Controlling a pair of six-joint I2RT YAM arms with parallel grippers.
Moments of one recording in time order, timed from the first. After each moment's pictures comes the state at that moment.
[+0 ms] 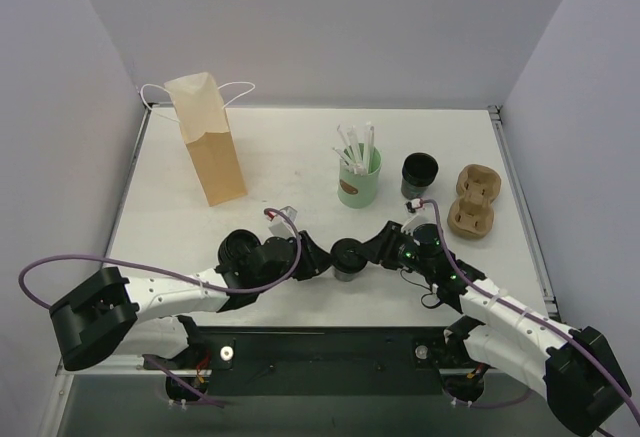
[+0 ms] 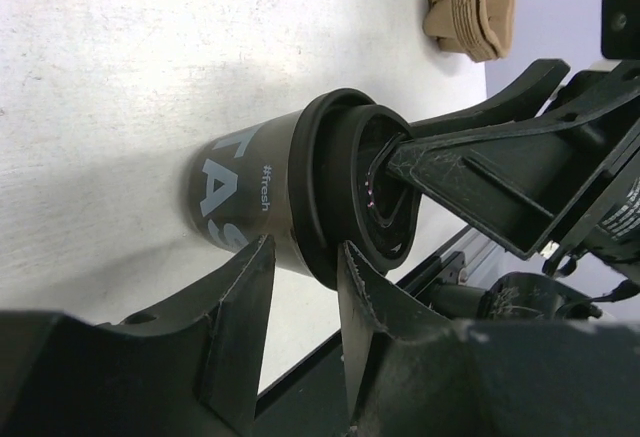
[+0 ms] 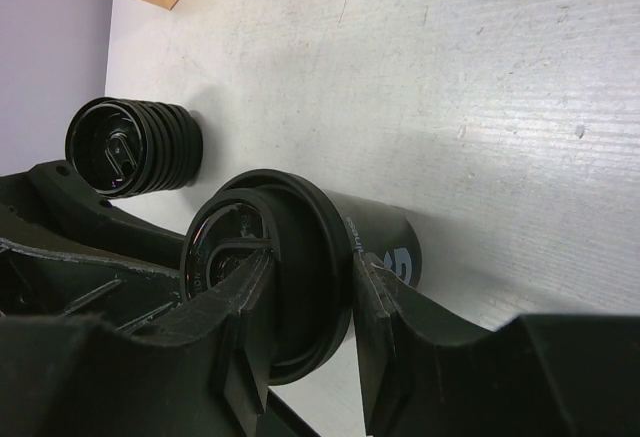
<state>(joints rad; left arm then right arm) -1.04 1.24 0.47 0.35 -0.19 -1.12 0.57 0.91 0.27 0.15 -0.19 0.81</state>
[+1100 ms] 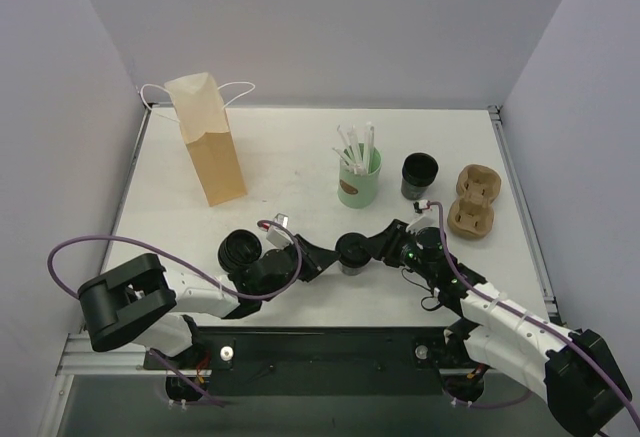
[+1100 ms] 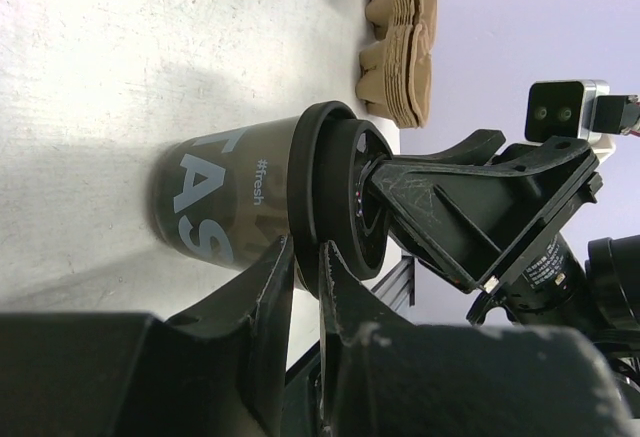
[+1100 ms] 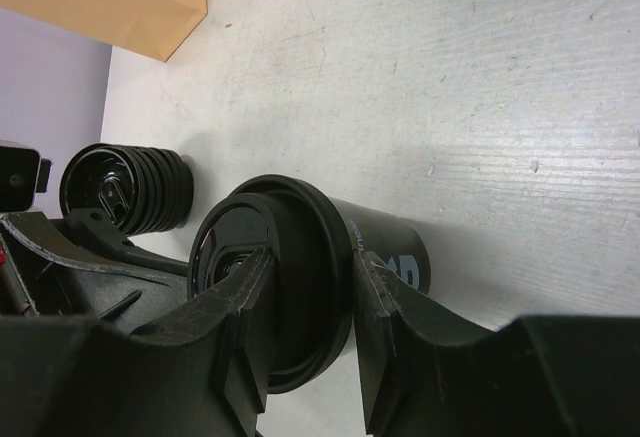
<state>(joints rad) -1.07 1.43 0.35 0.77 -0.27 -1.33 0.56 0.89 0.22 0.23 -0.09 0.82</state>
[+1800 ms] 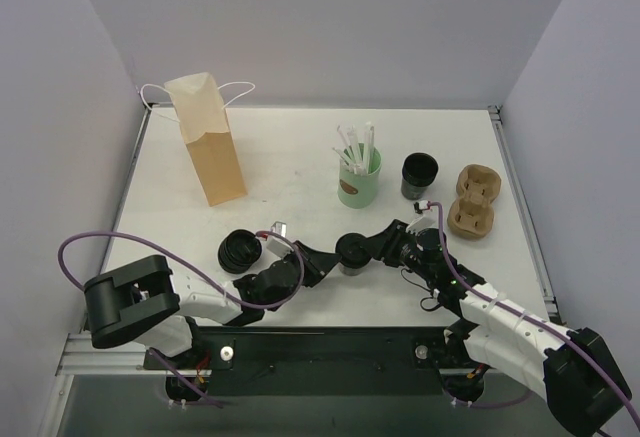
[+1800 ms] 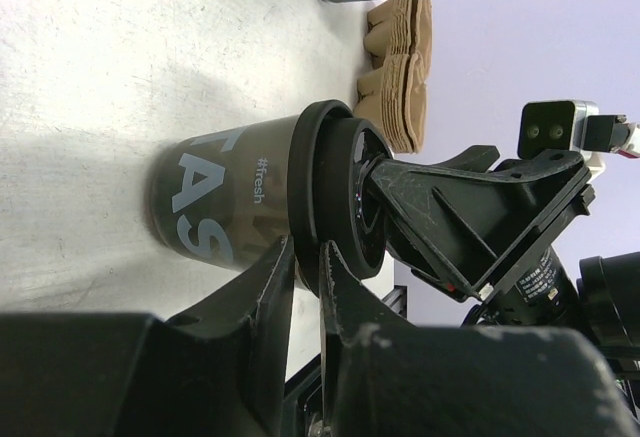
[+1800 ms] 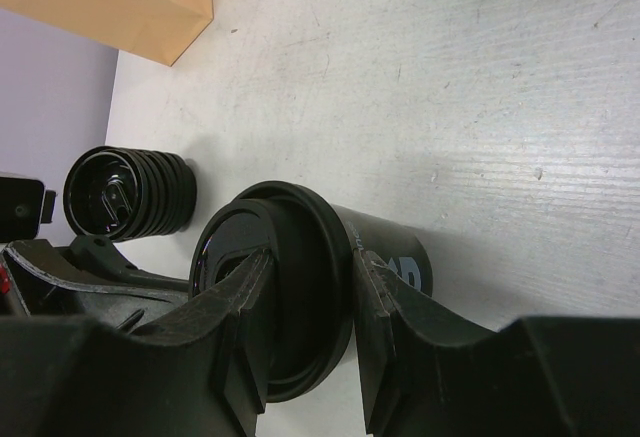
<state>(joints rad) -1.18 1.45 0.34 0.80 -0.47 -1.40 0.56 0.90 0.20 0.28 -0.09 0.82</state>
